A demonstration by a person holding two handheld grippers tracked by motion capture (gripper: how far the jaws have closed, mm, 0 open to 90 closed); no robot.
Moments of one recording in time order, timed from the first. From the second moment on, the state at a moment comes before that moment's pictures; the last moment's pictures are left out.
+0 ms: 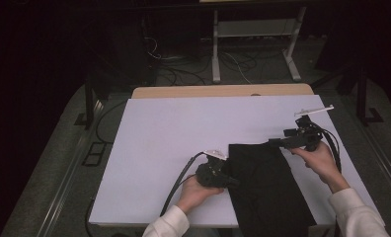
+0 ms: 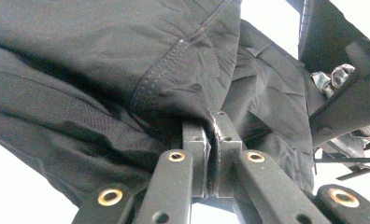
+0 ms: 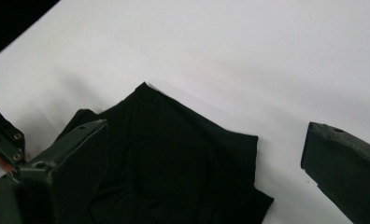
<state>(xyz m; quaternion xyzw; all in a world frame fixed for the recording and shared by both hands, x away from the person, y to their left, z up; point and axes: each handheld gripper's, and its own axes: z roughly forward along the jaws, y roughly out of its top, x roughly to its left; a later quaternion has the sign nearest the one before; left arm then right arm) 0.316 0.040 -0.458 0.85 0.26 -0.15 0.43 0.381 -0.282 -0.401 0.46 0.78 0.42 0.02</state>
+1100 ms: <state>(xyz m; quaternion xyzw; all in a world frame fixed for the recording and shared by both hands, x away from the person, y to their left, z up) 0.316 0.040 -0.459 0.85 0.26 -0.15 0.43 0.418 -0.272 -0.435 0.48 0.79 0.39 -0.02</state>
